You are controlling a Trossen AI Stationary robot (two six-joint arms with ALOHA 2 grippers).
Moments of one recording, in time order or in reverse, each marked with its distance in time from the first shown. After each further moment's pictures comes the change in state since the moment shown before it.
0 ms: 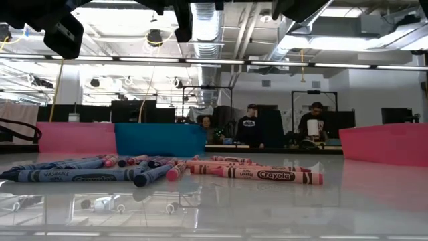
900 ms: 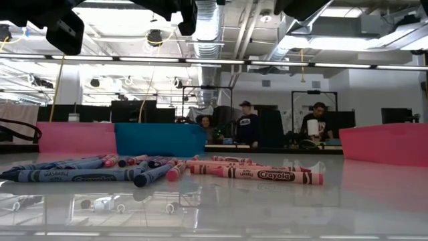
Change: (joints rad) left arm 0.001 0.000 0.000 0.027 0.007 0.054; right arm 0.019 0.001 0.000 0.053 0.066 -0.072
